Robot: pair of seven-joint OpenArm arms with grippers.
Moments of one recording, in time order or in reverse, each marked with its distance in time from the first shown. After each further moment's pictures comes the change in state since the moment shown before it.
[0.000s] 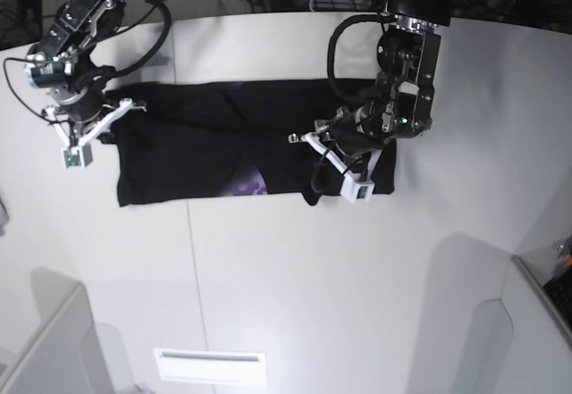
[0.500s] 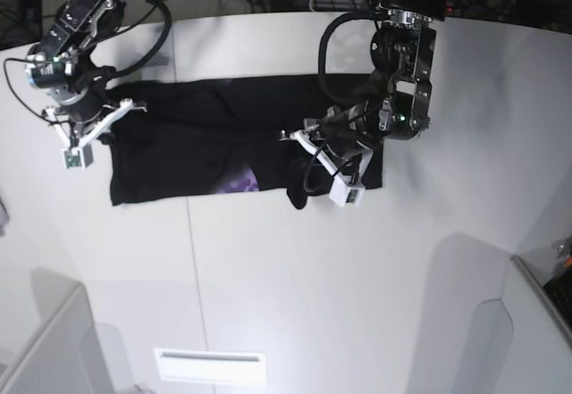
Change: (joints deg) left arm 0.8 1.7 -0.4 6.7 -0.2 0.0 5.5; right arm 0.0 0.0 -0.2 0.0 0.0 0.0 0.0
